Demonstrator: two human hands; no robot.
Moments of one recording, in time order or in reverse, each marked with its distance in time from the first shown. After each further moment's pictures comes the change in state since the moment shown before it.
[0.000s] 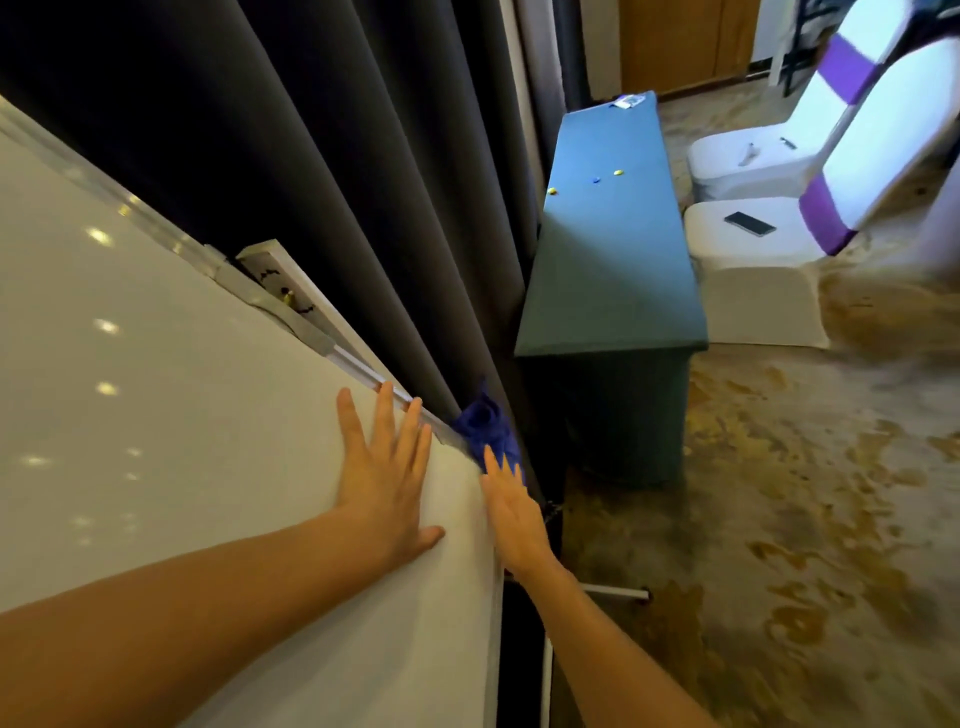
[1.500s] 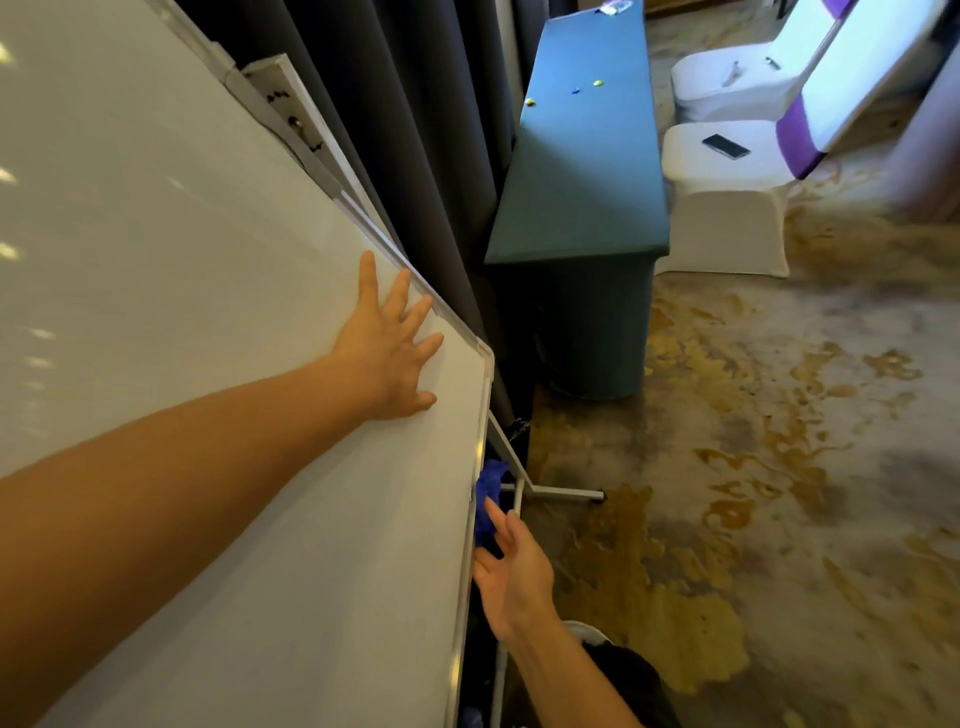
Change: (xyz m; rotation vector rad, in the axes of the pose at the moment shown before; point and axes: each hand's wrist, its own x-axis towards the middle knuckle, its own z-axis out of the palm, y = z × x) left_hand -0.017 0.015 -0.026 0.035 0.103 0.238; right_hand -0.203 0.046 0.023 1.345 0.285 0.690
